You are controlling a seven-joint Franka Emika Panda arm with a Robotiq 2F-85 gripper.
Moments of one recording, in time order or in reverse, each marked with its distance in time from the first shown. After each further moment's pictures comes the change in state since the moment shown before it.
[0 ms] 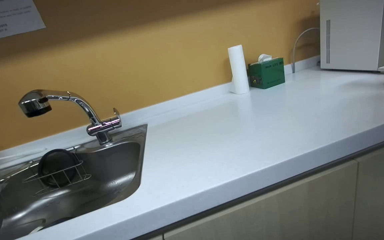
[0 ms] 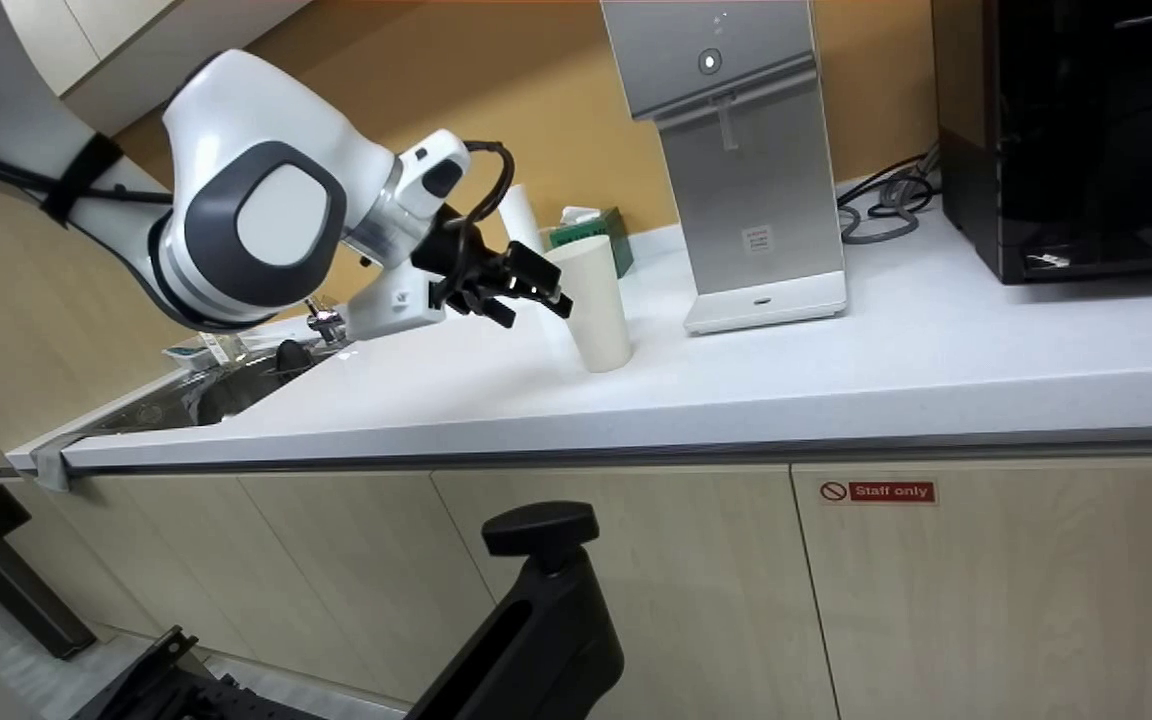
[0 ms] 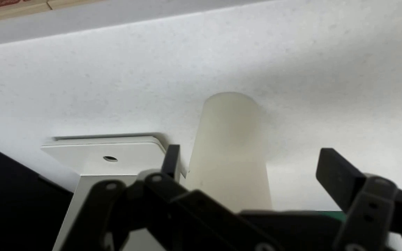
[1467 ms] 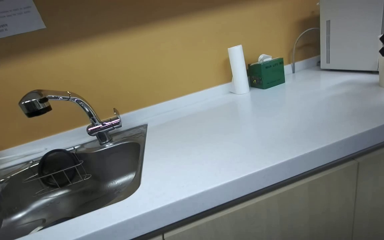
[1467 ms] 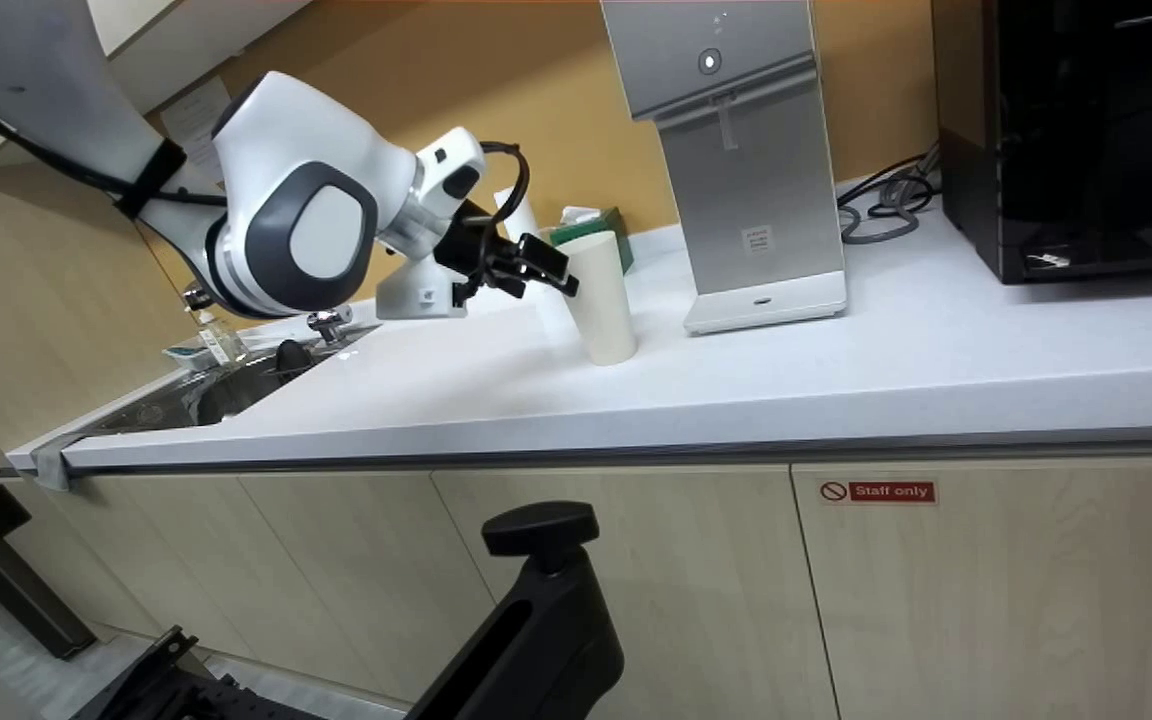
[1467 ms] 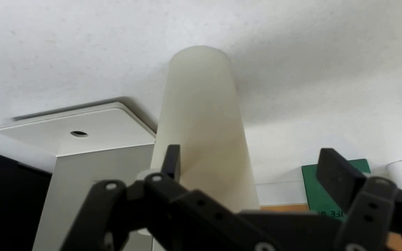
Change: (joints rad) arm 0.233 0.135 -0.136 0.113 0.169 0.124 0.017
